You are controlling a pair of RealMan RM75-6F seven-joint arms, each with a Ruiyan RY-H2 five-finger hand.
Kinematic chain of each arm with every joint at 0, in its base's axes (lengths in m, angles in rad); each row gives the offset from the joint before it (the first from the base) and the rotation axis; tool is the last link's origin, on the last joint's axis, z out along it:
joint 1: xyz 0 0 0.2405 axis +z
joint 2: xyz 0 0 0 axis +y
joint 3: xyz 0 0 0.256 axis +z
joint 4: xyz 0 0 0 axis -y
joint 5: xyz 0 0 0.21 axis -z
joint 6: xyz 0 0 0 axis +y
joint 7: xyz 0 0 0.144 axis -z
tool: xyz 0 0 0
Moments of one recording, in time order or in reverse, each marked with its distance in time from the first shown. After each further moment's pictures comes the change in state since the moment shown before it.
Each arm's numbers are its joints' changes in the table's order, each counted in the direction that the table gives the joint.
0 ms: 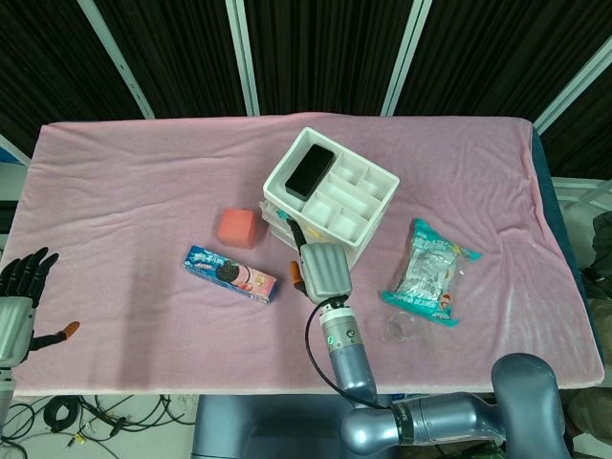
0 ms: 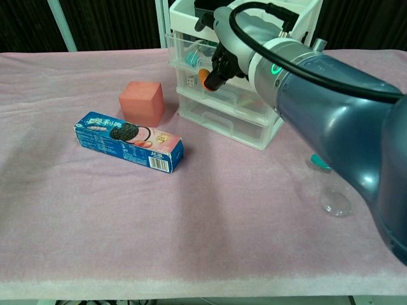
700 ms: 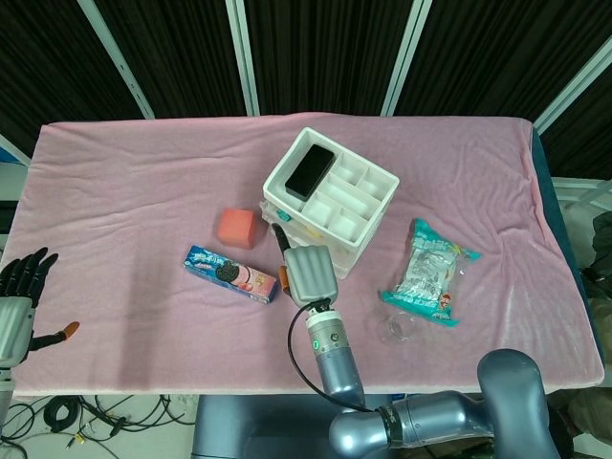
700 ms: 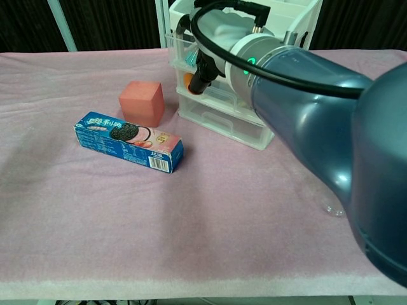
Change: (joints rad) left arm 0.000 0.003 0.001 0.002 0.000 -0.001 0.005; right arm 0.067 -0.036 0.025 0.012 -0.043 0.029 0.161
